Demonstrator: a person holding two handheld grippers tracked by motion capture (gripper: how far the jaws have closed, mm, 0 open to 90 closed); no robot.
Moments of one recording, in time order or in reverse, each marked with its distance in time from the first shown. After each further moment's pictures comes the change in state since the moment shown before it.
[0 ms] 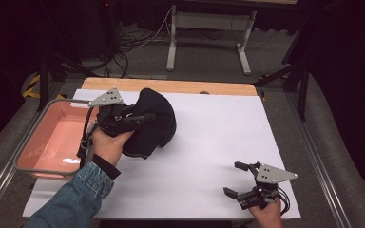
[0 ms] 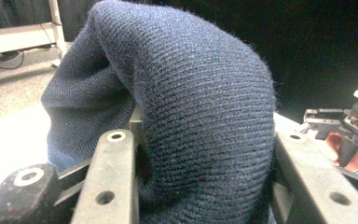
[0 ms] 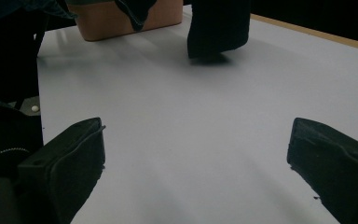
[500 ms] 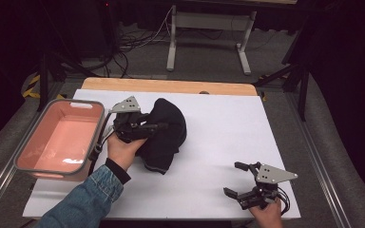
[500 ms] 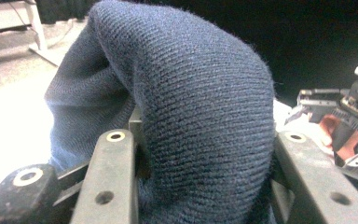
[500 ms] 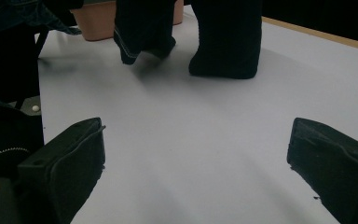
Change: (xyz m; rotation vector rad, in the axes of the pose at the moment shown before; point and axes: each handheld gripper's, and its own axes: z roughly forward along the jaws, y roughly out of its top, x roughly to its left) left arm -0.012 -0.015 0.035 0.067 -0.055 0.008; right arm 0.000 0.000 0.000 0.000 0.002 -0.002
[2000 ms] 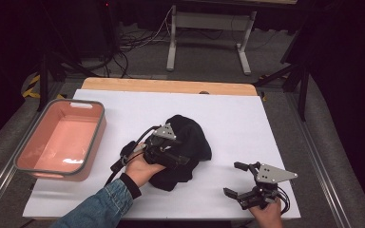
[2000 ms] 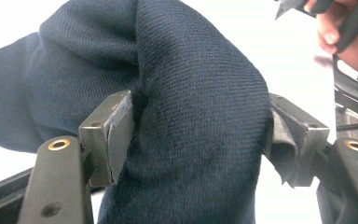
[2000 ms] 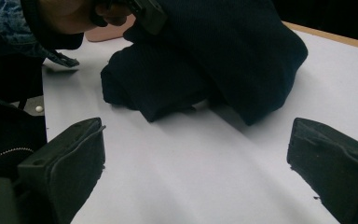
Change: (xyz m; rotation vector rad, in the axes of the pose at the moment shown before) left arm -0.032 -0.042 0.068 0.333 -0.127 0.070; right arm -0.001 0.000 0.000 -0.001 0.011 0.002
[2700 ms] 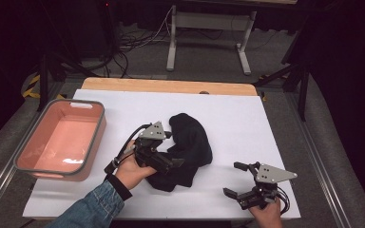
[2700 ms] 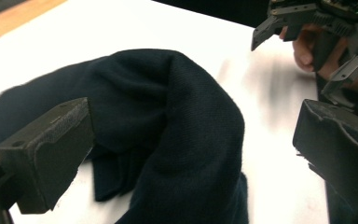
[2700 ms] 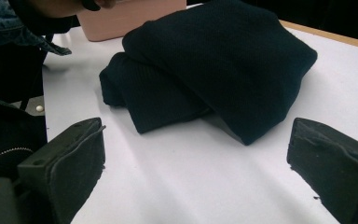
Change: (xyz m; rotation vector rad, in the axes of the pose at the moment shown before) left arm -0.010 -0.001 -0.034 -0.107 0.063 0.090; right arm 0.001 0.000 0.001 -0.001 0.003 0.002
